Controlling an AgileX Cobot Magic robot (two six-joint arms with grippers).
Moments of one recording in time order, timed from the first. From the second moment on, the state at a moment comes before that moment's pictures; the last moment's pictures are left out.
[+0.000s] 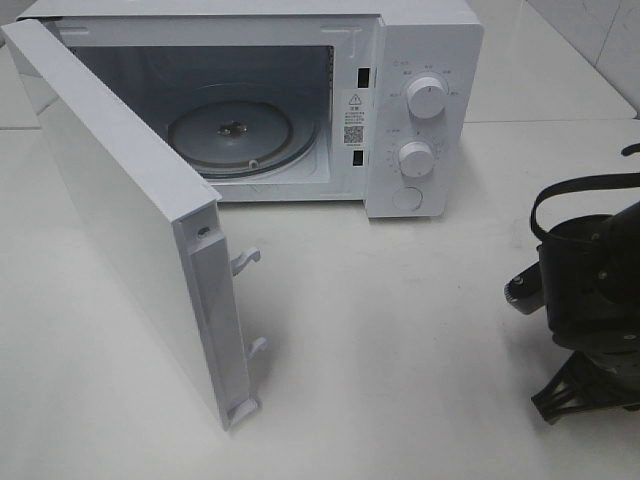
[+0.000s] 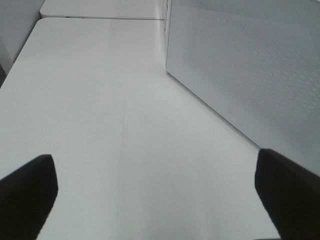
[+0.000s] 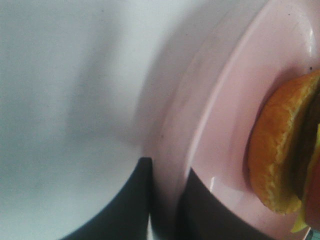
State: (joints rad) left arm -0.08 0.00 -0.50 -0.01 1.05 -0.05; right arm 0.63 1.76 -0.55 -0.86 0.83 1.17
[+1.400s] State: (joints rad) left arm -0.08 0.00 -0.50 -0.01 1.05 -0.05; right arm 0.63 1.27 -0.61 -0.44 0.76 0.49
